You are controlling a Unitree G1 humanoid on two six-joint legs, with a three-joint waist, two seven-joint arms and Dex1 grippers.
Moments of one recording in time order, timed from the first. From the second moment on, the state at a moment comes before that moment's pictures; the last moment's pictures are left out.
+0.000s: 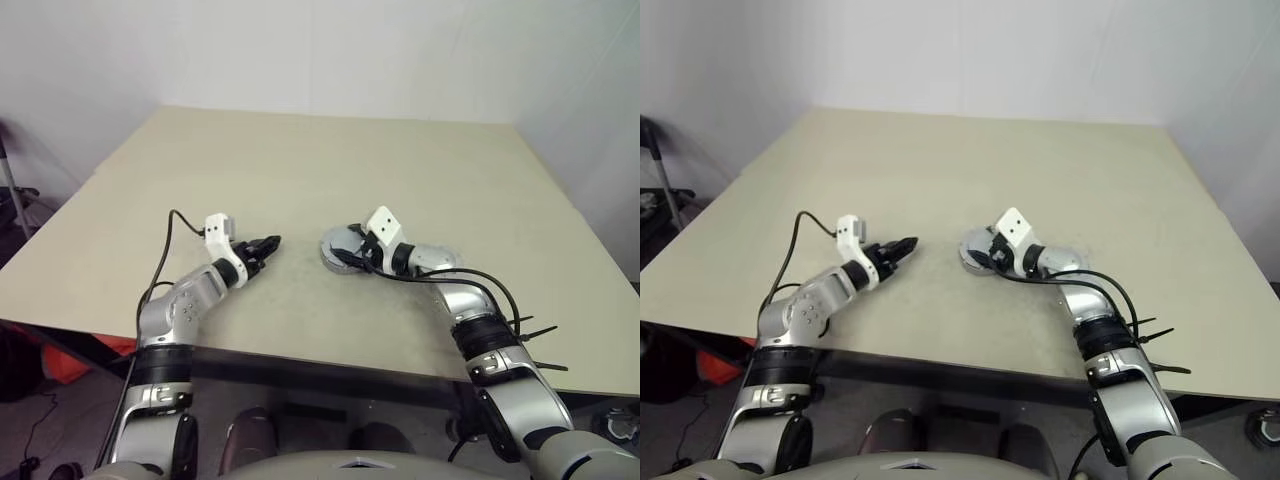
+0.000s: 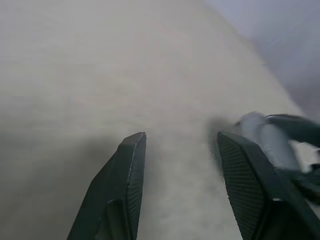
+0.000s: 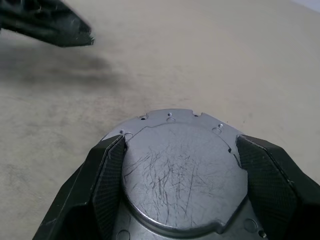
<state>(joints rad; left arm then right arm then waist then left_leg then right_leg) -0.43 0.12 0.21 0.17 -0.59 0.76 -0.38 -0.55 -0.33 0.19 0.45 0.02 0.11 0.77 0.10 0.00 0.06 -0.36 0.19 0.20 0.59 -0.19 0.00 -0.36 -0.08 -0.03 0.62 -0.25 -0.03</state>
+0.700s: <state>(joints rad) -0.47 0.12 0.20 0.22 -0.57 0.78 -0.38 -0.49 -0.34 0.15 0.30 0.12 0.29 0.87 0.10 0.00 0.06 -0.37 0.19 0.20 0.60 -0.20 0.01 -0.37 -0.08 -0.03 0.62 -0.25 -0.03</state>
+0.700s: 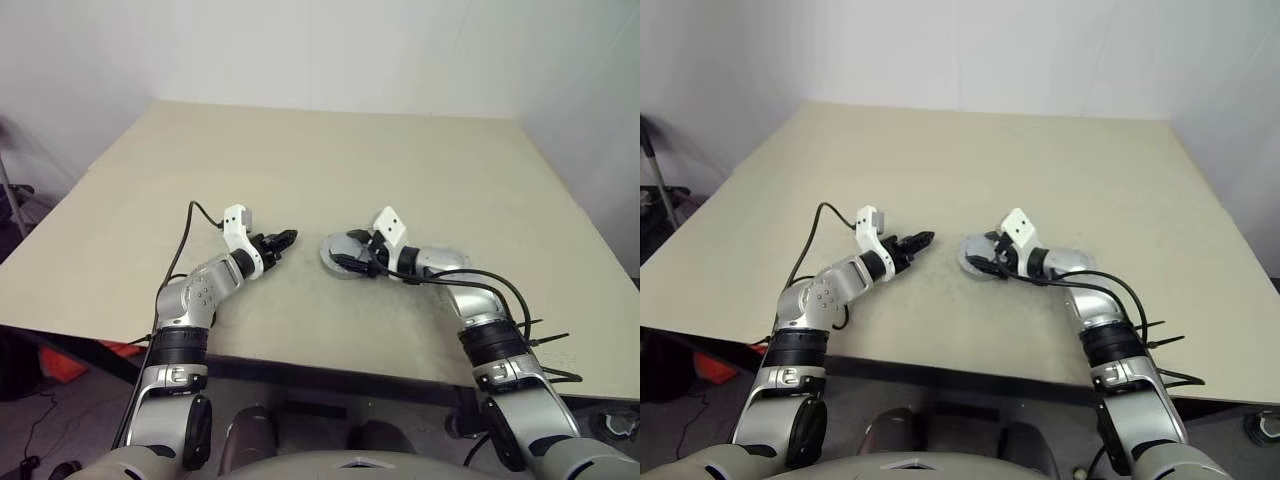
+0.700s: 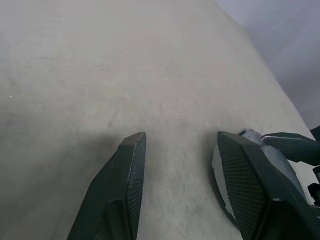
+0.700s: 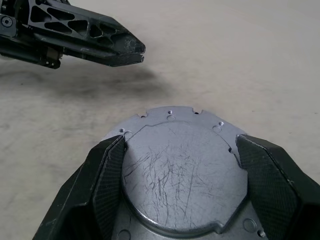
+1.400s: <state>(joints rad) -0.42 0.11 0.19 0.19 -0.57 0.77 -0.37 -0.51 -0.32 0.13 0.37 0.12 0.20 0.81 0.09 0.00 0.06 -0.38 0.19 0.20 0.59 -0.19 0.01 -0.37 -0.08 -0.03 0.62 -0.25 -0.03</state>
